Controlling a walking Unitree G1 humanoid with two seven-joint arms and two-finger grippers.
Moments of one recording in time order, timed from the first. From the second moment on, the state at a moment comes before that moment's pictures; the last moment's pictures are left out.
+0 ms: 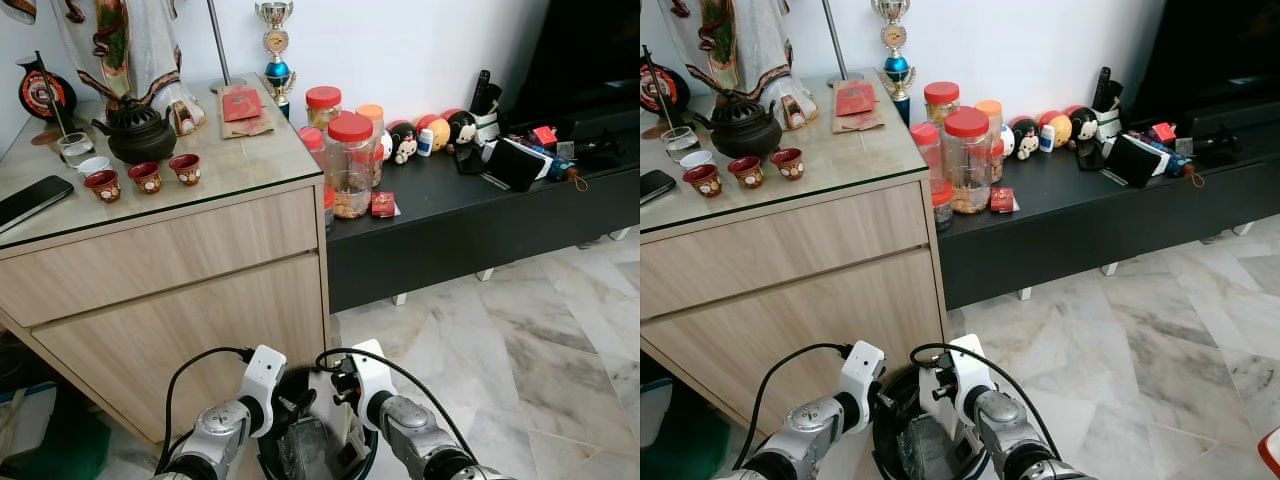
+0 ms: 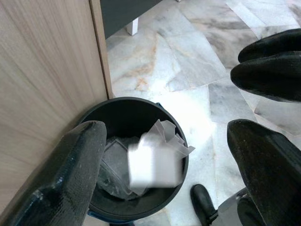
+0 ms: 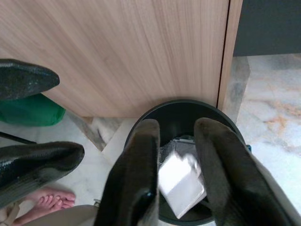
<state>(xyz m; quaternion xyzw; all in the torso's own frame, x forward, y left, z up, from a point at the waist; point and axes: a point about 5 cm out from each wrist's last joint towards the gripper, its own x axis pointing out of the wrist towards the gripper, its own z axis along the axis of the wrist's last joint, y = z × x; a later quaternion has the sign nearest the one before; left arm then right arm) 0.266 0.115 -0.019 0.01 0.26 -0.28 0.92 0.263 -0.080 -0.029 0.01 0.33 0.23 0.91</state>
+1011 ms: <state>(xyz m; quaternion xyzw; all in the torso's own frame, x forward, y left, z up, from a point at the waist) 0.179 0.223 -0.077 0.02 0.42 0.07 0.91 0.192 -0.169 -0.081 -0.01 0.45 0.04 0.89</state>
